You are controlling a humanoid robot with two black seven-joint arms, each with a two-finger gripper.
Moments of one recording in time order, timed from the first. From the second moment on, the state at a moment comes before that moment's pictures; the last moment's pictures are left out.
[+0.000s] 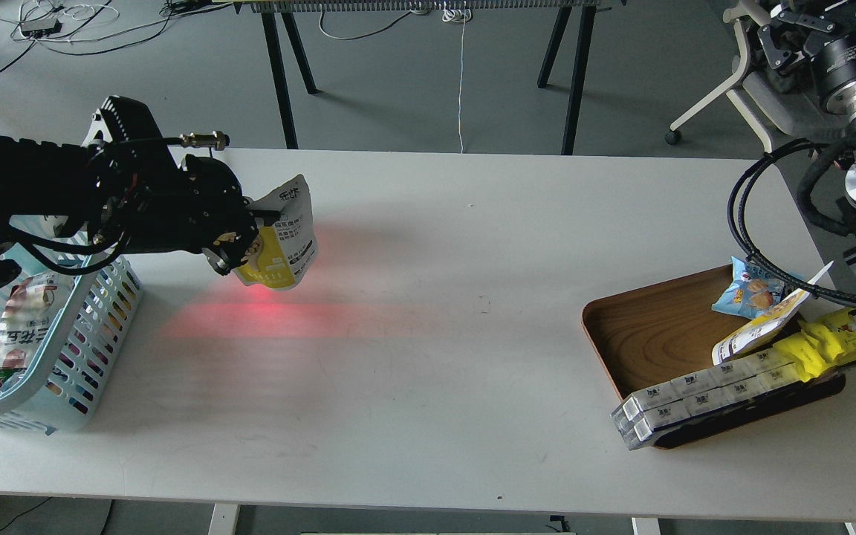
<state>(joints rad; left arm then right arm) -1.01 0.95 -0.38 -1.56 2.18 -0.40 -0.39 0.98 -0.38 0.87 0.40 0.14 0.49 0.32</state>
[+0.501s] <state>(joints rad) -0.96 0.91 -0.38 -1.56 2.18 -0.40 -0.36 0.98 -0.38 0.87 0.40 0.14 0.49 0.32</state>
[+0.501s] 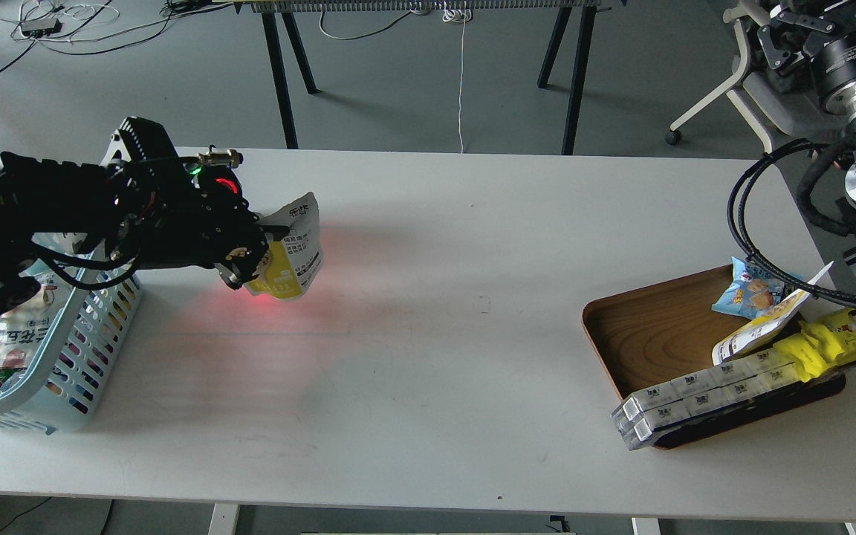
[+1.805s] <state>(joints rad) -1.13 0.99 -0.39 -1.56 2.18 -0.40 -0.39 0.98 -0.41 0.89 0.42 0.14 0.49 0.32</state>
